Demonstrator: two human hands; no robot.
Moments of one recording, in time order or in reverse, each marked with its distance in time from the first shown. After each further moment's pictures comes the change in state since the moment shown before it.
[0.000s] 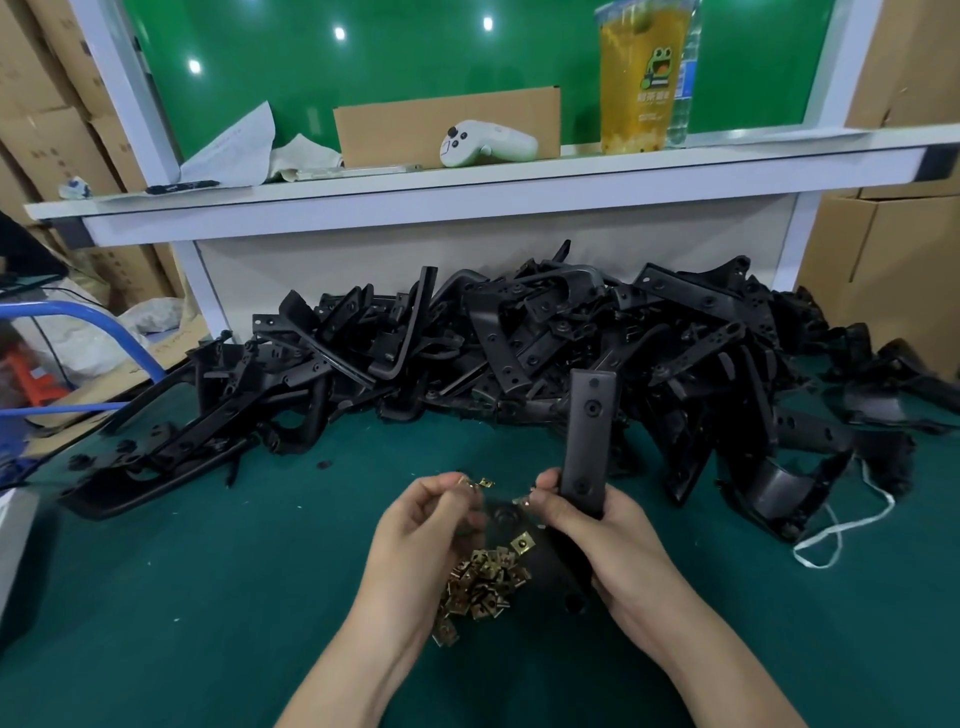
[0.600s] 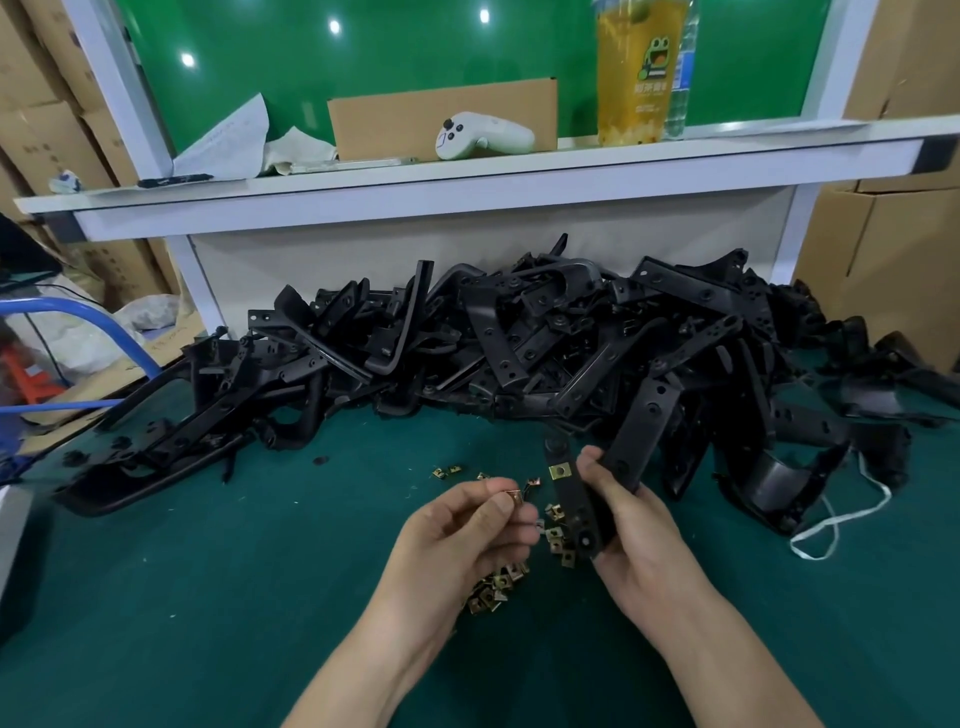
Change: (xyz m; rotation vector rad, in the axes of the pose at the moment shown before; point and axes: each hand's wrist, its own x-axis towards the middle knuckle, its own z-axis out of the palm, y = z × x) left_hand -0.011 -0.004 0.005 -0.073 -0.246 -0.065; right_hand 0.006 -0.004 -0.011 0.396 0.155 0.103
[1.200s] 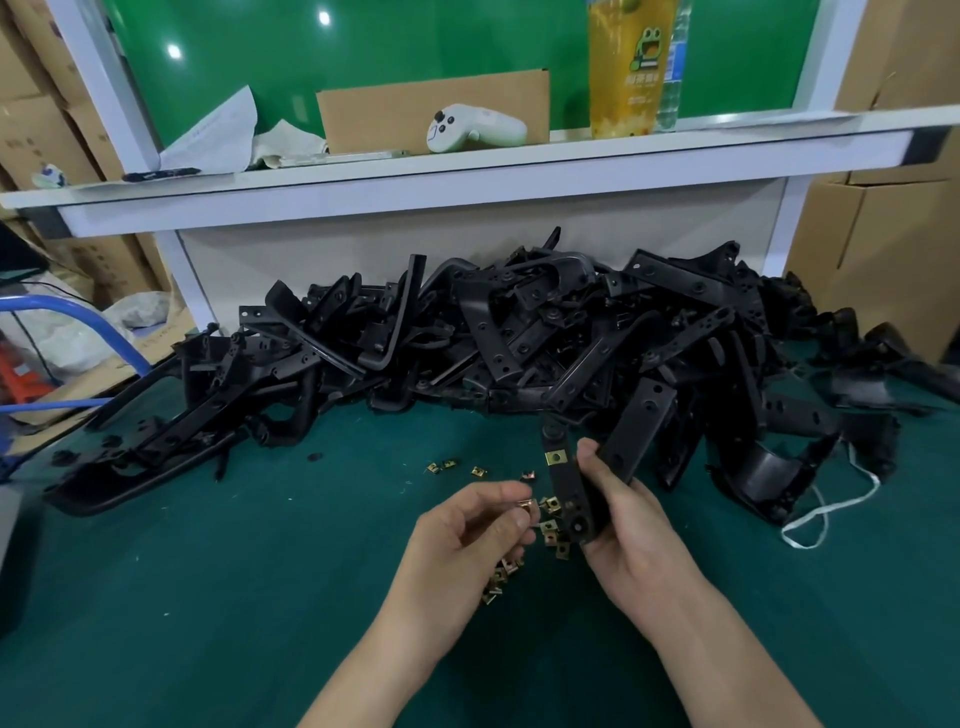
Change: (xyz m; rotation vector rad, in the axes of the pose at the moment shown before) left_hand -0.004 -0.006 0.005 0.343 -0.026 0.084; right_hand 0.000 -0.002 0.004 0.113 0.033 0.022
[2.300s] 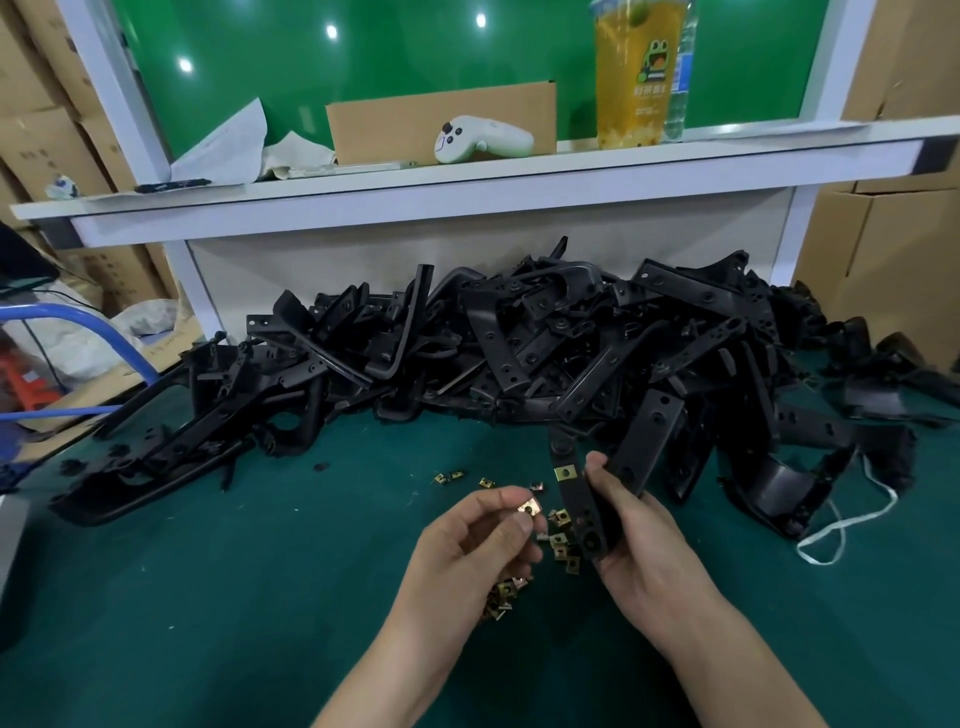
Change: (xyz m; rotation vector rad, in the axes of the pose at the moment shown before) left_hand 0.001 0.001 0.000 -0.152 -0.030 -0.009; right_hand 0.000 -0.001 -0.003 -0.064 0.022 0.011
